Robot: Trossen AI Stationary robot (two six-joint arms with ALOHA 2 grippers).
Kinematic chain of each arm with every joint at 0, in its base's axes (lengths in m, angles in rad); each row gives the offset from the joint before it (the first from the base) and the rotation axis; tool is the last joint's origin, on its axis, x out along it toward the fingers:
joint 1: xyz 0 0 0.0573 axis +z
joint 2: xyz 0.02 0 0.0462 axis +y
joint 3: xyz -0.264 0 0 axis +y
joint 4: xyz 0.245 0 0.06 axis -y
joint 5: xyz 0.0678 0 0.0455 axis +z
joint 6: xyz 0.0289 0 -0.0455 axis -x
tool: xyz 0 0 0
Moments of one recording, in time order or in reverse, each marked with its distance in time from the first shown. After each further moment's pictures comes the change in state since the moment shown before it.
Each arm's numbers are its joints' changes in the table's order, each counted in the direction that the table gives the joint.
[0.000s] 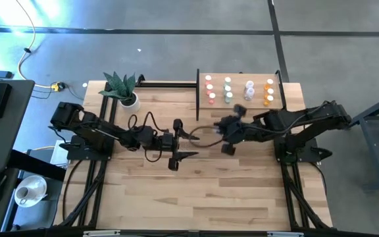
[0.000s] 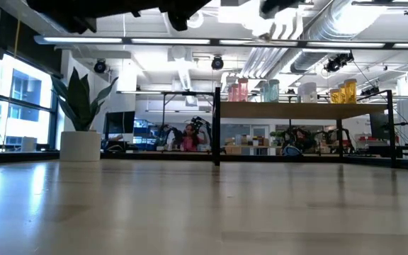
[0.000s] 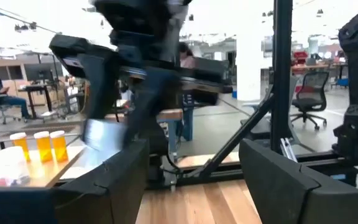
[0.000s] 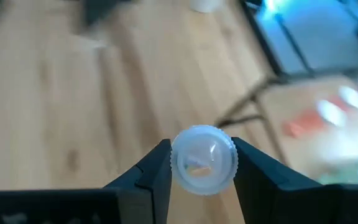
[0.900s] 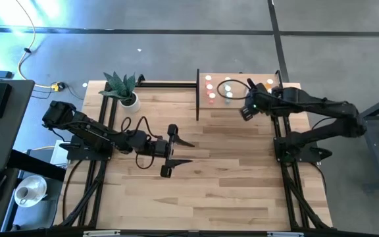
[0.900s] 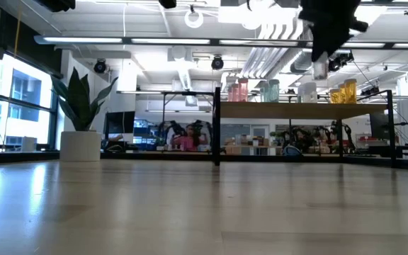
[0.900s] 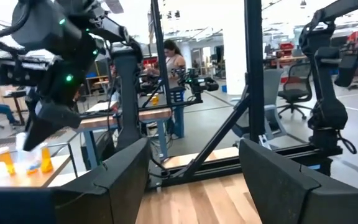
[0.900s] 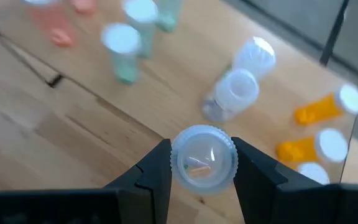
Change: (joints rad) left arm -0.098 -0.120 0.001 -0.145 0.044 -0.050; right arm -0.421 -0.245 0.176 -0.339 -0.092 -0.411
